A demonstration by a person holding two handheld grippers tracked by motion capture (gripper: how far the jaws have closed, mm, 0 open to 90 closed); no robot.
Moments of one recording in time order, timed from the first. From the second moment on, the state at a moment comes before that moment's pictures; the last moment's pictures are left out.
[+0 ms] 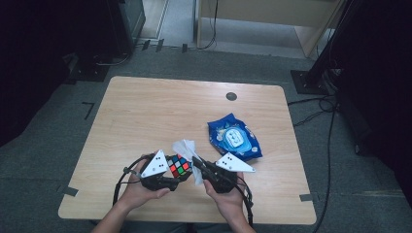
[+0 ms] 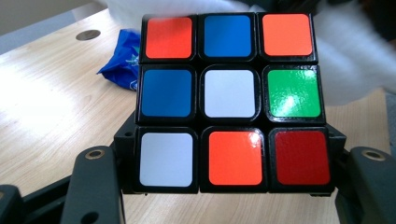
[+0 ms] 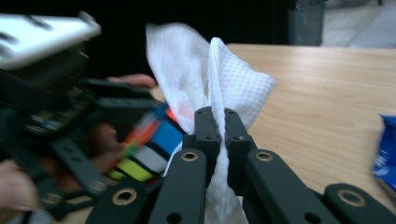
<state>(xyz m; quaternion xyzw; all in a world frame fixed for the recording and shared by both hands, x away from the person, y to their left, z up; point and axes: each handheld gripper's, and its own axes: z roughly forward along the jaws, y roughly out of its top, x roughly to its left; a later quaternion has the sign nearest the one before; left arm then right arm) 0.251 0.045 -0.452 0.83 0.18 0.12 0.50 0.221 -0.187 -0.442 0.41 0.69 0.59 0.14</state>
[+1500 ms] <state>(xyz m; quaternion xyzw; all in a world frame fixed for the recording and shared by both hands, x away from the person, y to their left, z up) 0.259 0.051 -0.450 0.84 0.19 0.09 0.51 0.231 -0.187 -0.462 0.45 0.68 0.57 0.11</state>
